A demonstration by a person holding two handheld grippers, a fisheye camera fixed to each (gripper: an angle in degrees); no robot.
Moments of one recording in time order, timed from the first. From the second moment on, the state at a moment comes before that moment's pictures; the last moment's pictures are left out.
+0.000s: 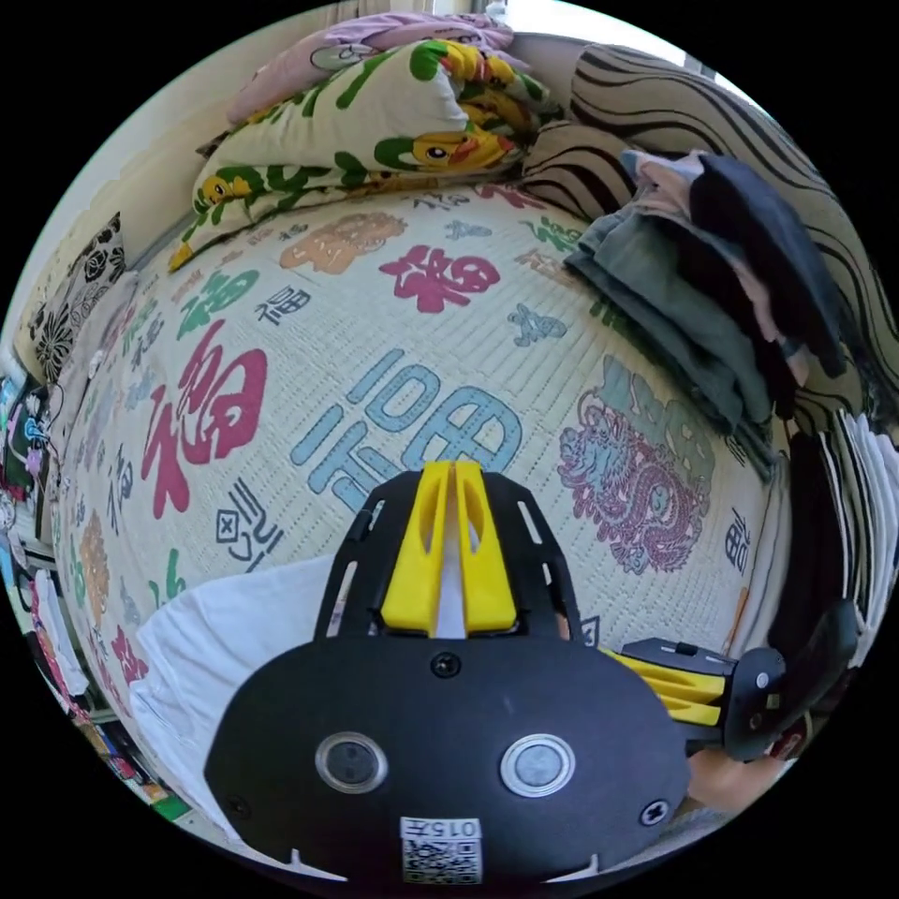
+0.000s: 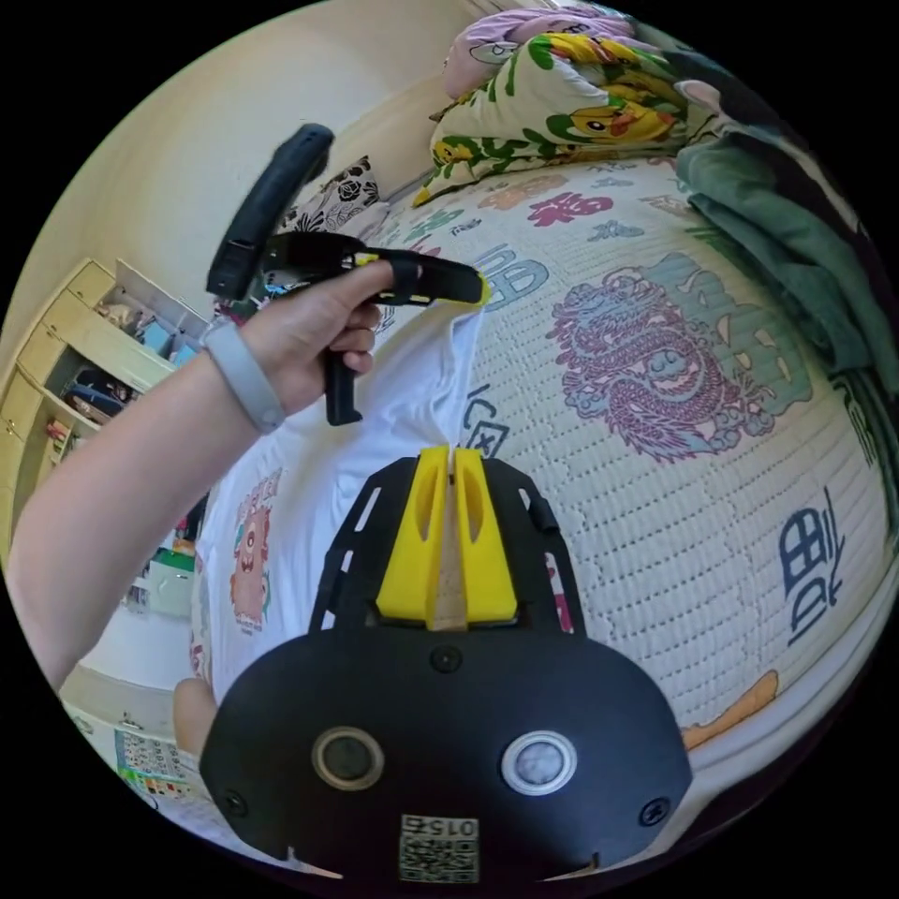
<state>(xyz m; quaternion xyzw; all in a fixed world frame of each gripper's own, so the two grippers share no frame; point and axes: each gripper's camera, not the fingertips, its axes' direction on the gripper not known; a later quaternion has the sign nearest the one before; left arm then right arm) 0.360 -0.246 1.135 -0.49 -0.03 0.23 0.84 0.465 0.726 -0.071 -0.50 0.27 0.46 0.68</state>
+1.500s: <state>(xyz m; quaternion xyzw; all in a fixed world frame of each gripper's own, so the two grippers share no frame) 0.065 -0.084 0.971 -0.38 -0.05 -0.06 0.92 0.503 0.543 0.211 -0.68 0.13 0.26 0.67</state>
